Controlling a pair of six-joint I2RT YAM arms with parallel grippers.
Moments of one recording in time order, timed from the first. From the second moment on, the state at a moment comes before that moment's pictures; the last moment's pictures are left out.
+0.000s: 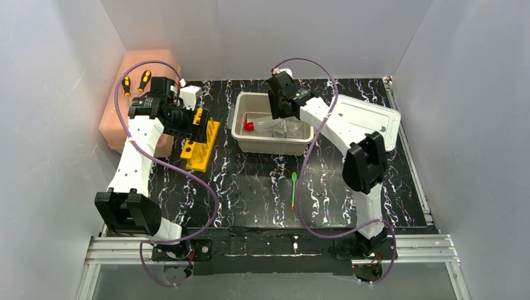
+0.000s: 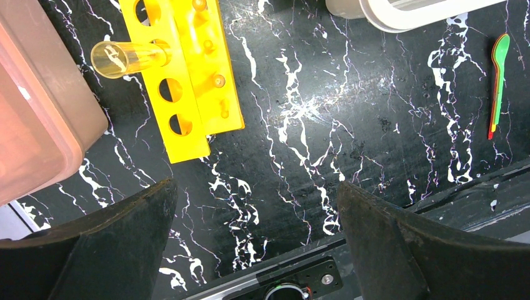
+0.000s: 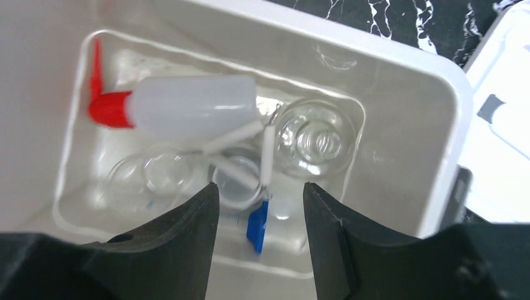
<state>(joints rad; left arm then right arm) -0.05 1.46 1.56 -1.19 0.25 0.23 0.65 2.07 1.94 -0.75 0.34 0.30</state>
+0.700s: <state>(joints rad) -0.05 1.46 1.56 -1.19 0.26 0.23 0.98 1.46 1.08 -0.71 0.40 0.49</state>
